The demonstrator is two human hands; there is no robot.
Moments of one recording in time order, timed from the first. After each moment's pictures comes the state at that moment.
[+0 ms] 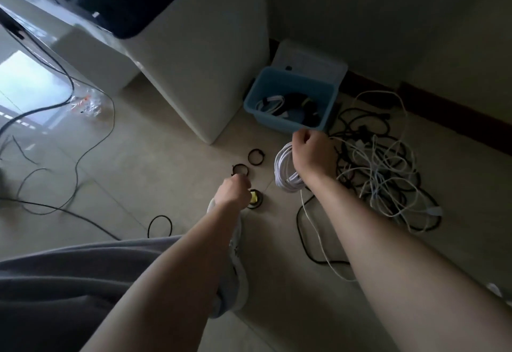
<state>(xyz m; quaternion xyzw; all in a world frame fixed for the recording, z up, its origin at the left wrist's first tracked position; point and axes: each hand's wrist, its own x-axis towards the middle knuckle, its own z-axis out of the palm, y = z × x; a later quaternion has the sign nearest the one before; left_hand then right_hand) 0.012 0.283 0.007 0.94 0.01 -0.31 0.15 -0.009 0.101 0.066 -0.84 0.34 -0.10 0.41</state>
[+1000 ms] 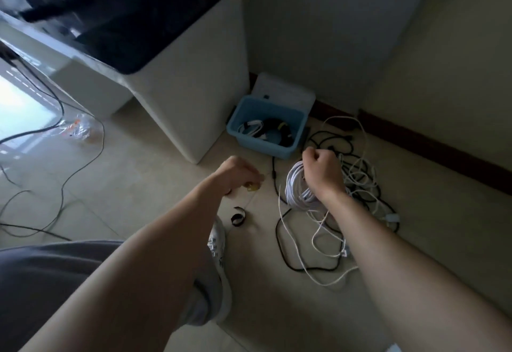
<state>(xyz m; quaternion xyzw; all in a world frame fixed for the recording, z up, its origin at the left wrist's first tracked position) 0.041 0.227 0.105 0.88 -0.05 -0.36 0.30 -0.063 0.049 0.120 -0.81 0.34 -0.08 0.47</state>
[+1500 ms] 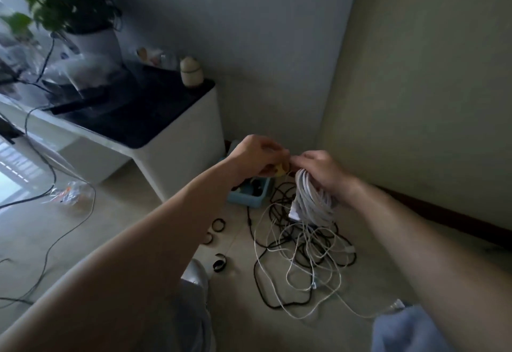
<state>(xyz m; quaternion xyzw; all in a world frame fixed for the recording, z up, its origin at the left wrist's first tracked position) -0.026 0.146 0.343 0.78 -0.22 -0.28 0.52 -0.136 0.003 0.334 -0.79 0.19 -0.03 0.58</state>
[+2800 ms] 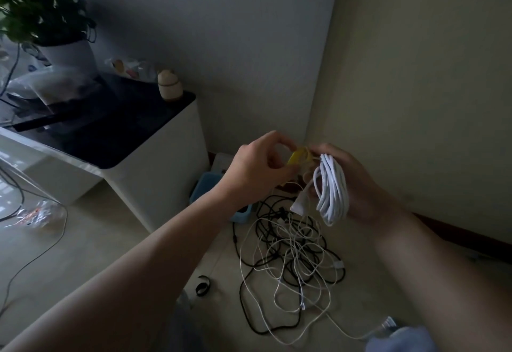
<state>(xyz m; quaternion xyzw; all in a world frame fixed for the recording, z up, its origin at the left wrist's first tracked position) -0.055 0.120 0.373 0.78 -0.41 -0.06 0.47 -0.162 -0.024 0.381 -0.53 0.18 -0.04 0.83</state>
